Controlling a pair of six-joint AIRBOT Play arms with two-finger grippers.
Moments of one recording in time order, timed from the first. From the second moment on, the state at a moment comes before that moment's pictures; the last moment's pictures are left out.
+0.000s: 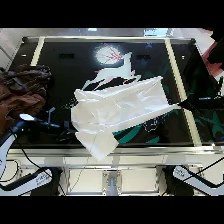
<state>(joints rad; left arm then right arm) 0.26 -1.22 0.53 0.79 -1.22 -1.18 -0.58 -1.18 1.05 -0.87 1.40 1.16</state>
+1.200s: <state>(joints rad) 0.04 -1.02 0.99 0.49 -1.07 -0.99 -0.58 -1.01 1.23 -0.84 1.43 1.08</state>
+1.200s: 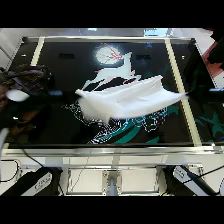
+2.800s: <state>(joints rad) 0.04 -1.64 1.42 1.06 -0.86 -1.42 -0.13 -1.74 1.65 -1.16 0.99 1.21</state>
